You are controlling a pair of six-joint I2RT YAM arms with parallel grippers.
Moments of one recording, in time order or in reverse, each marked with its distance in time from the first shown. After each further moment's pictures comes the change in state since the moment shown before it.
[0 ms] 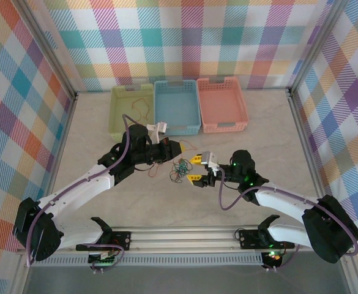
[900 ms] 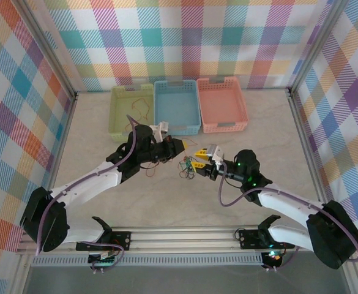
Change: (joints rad) left arm 0.006 0.085 -0.034 0.135 -0.017 -0.088; right arm -0.029 -0.063 -0.004 0.027 0.164 0.061
